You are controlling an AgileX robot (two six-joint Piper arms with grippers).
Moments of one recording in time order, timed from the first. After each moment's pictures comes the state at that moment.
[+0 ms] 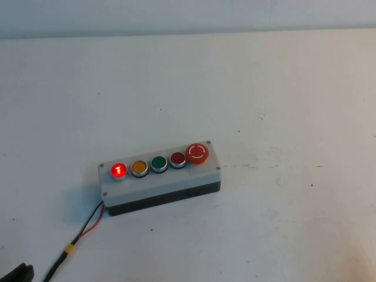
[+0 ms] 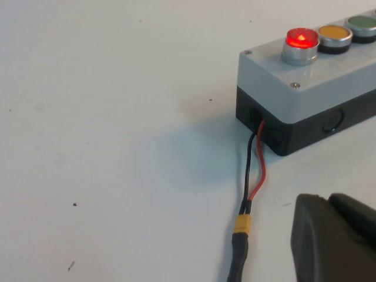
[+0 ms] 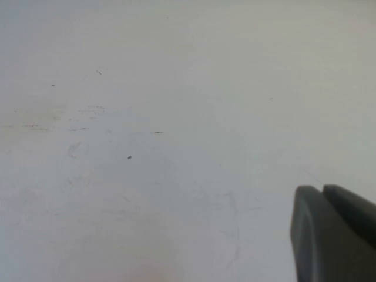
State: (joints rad) right arm -0.01 -0.01 0.03 0.25 0.34 -0.21; left arm -0.24 -0.01 0.03 -0.10 0.39 0.21
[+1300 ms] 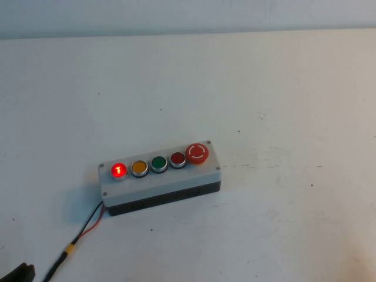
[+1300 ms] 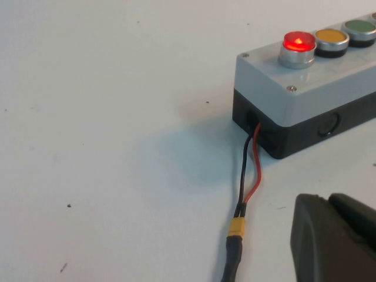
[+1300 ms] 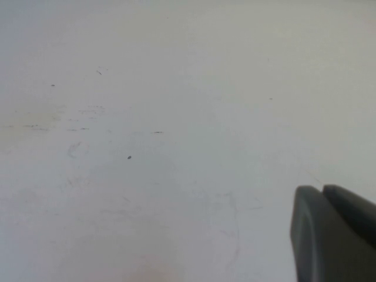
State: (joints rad) right arm -0.01 -0.01 0.03 0.25 0.34 -0.21; left arm -0.24 -0.01 0.03 -0.11 0.39 0.21
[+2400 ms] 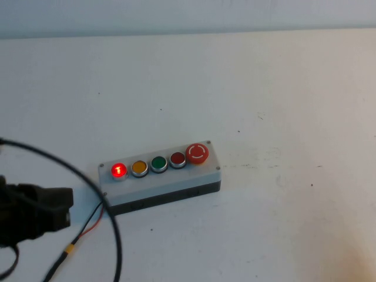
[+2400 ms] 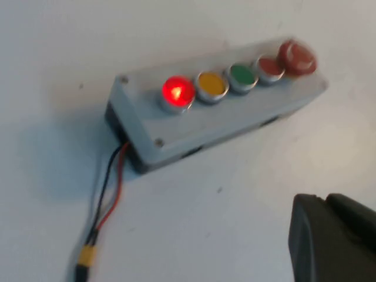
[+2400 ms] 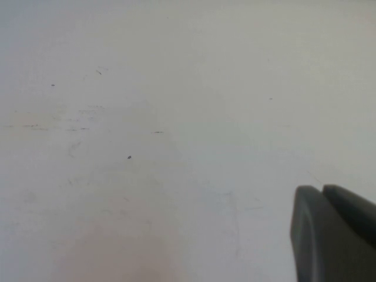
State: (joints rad) right arm -0.01 -0.01 0.03 0.25 0.34 -0.21; left arm -0.24 0.73 -0.63 -0.46 0.67 0.18
